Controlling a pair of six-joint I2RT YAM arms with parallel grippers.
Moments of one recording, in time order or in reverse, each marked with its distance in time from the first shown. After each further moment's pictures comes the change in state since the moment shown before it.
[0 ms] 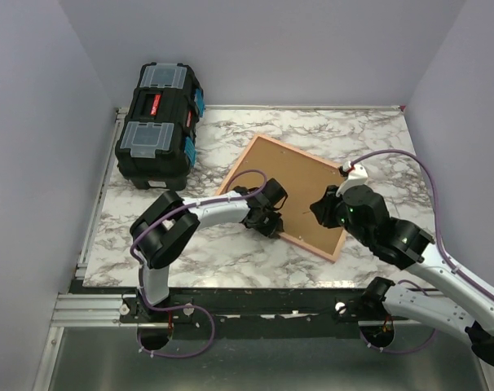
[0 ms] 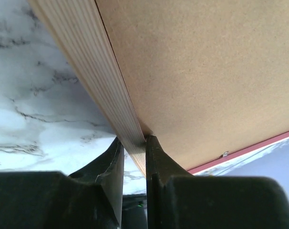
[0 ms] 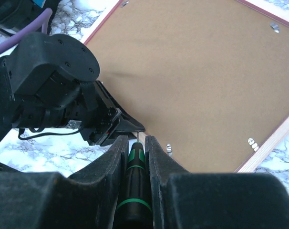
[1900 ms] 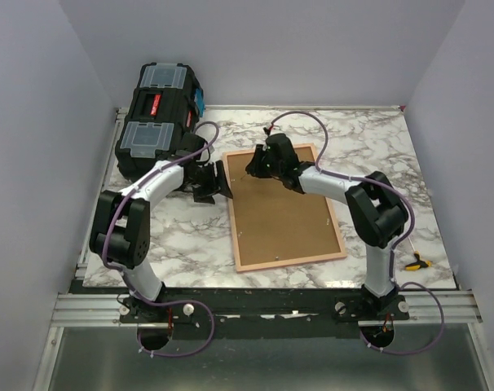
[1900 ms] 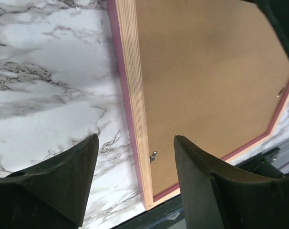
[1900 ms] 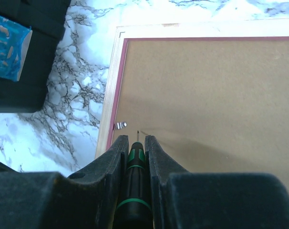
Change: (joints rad) left arm 0.590 -0.187 -0.010 -0.090 0.306 1.384; right arm -0.199 1.155 0.424 0.707 -0.385 0.013
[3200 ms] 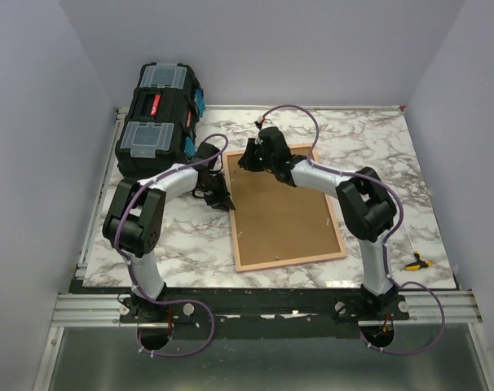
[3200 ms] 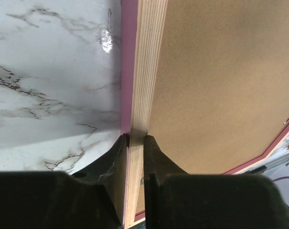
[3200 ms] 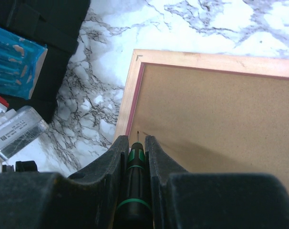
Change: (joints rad) left arm -0.050 0.133 -0.014 0.070 -0.046 -0.198; right arm 0.005 0.132 0.167 -0.013 -0.032 -0.024
